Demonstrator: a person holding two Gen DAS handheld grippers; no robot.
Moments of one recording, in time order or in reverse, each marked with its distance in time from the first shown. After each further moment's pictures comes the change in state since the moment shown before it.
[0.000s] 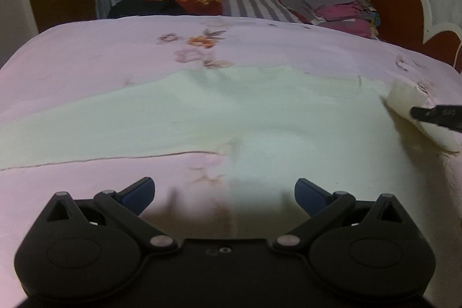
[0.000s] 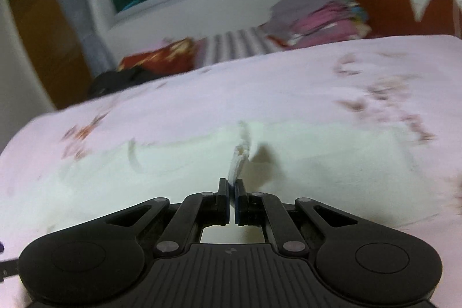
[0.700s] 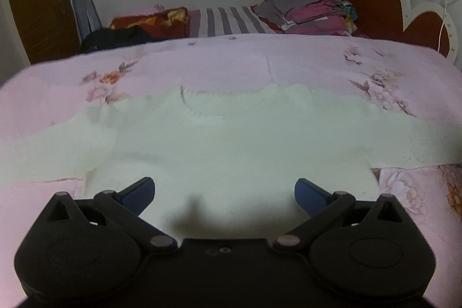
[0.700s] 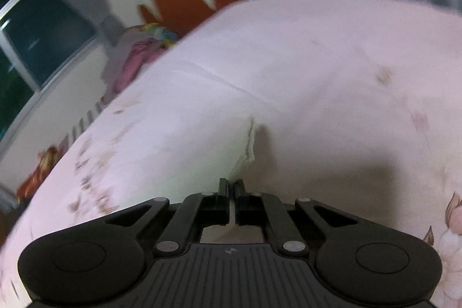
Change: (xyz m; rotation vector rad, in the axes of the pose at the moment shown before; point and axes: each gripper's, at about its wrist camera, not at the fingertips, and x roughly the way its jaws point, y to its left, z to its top) left arm 0.000 -0.188 0.008 0.080 -0.055 0.027; right arm -0.131 -0.386 0.000 0.555 -0.171 -0.354
